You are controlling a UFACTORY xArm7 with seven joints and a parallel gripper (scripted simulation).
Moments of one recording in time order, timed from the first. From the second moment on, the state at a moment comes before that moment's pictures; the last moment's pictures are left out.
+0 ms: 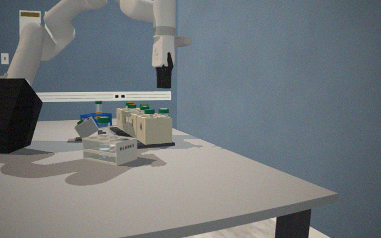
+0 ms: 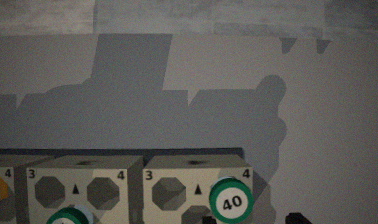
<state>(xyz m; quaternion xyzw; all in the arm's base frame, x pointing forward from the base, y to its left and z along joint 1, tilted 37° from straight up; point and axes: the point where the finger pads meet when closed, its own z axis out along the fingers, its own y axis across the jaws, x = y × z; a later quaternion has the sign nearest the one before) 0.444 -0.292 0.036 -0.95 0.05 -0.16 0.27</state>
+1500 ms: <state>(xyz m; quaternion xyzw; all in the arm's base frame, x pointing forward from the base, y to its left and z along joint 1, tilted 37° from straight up) 0.430 -0.307 0.065 -0.95 0.03 -0.16 0.27</state>
